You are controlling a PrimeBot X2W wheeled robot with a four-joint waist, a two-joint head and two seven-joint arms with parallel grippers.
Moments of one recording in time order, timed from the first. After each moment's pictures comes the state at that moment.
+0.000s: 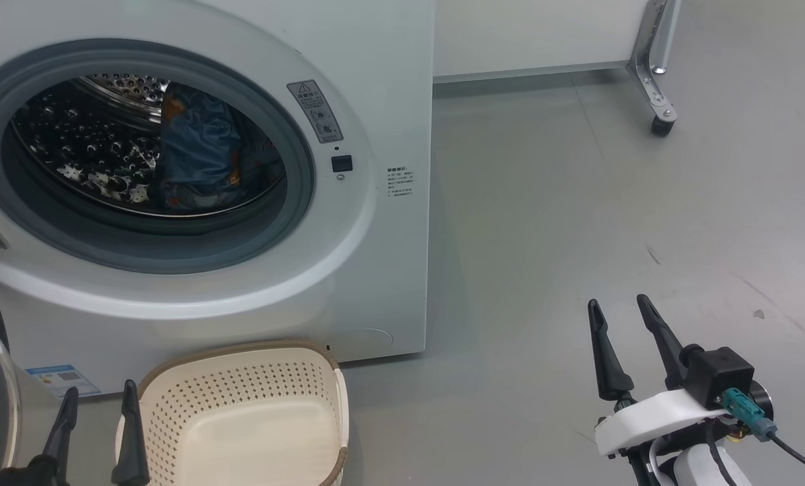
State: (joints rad) left arm 0.15 0.05 0.13 0.11 -0.28 -0.13 -0.26; right arm -0.03 -0.05 0.18 0.23 0.30 0.12 -0.26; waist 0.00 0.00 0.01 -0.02
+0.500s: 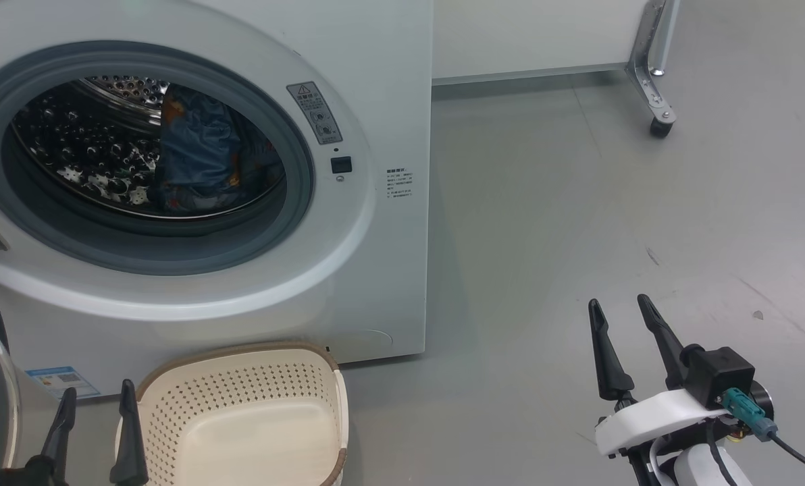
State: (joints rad) left arm 0.15 0.04 0.13 0.11 -0.29 -0.13 -0.26; right arm -0.03 -0.05 0.18 0.23 0.30 0.12 -0.26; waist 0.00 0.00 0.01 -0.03
